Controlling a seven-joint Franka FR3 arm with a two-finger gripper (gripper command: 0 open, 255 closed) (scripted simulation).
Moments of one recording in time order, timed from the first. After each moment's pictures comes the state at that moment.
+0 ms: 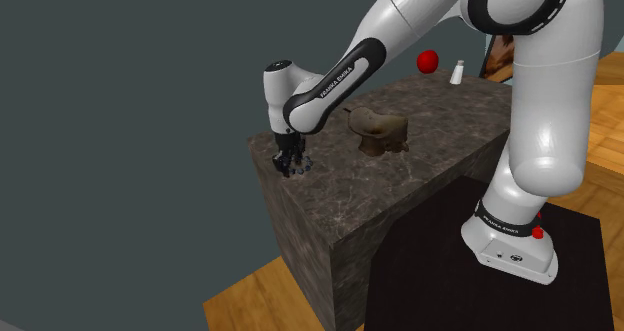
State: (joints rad) arm 0.08 0.29 0.26 -2.03 -0.13 2.35 0.34
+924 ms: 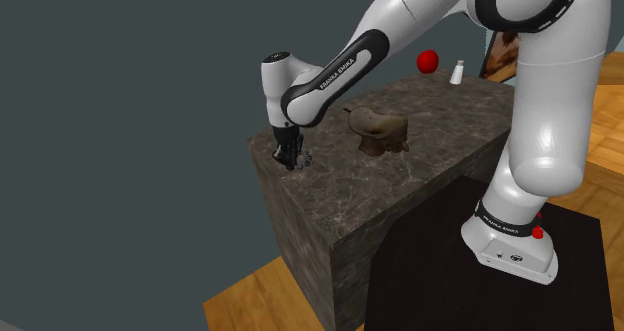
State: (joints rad) arm 0.08 0.26 0.27 -2.01 -0.11 2.30 0.33
